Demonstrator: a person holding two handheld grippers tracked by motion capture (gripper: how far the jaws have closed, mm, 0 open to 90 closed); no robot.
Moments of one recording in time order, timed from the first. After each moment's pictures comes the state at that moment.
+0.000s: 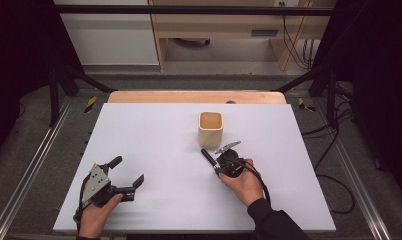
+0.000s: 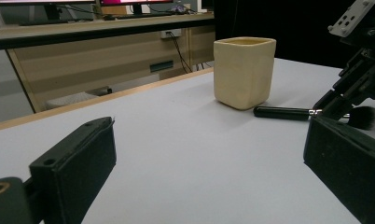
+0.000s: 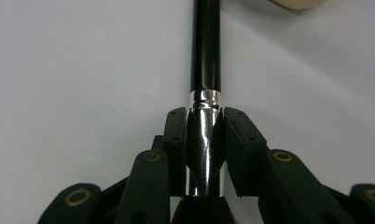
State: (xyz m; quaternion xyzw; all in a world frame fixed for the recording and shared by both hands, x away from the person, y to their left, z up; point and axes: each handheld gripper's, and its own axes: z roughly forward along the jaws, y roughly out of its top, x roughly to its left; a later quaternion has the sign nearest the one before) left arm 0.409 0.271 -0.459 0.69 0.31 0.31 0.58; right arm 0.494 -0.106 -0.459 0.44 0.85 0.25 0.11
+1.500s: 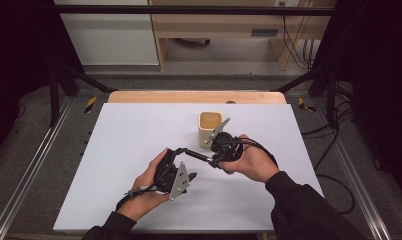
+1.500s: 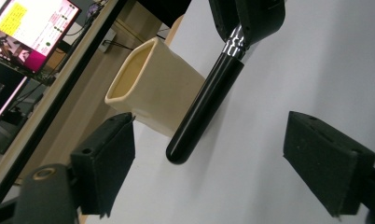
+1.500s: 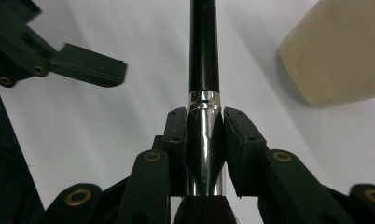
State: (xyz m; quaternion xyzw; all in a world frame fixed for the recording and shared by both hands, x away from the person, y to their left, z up) left arm 0.437 0.108 -0.427 0.83 0.00 0.43 0.35; right arm 0.499 -0.091 -0.363 0.24 0.94 0.23 0.06
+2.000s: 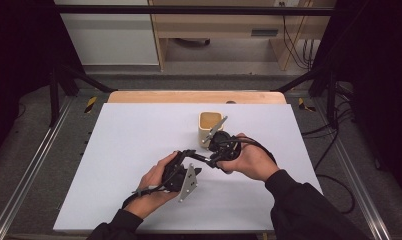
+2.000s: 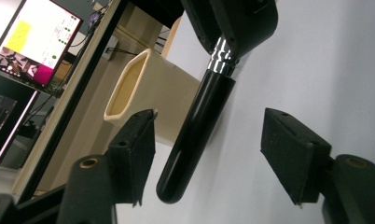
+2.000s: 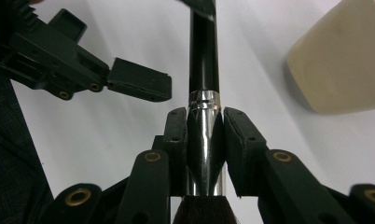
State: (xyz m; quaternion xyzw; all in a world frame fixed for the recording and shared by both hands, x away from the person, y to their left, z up) left arm 0.439 0.091 -0.434 0.83 -0.02 0.44 0.34; right arm 0.498 -0.085 -0.356 0.23 0.94 0.23 0.05
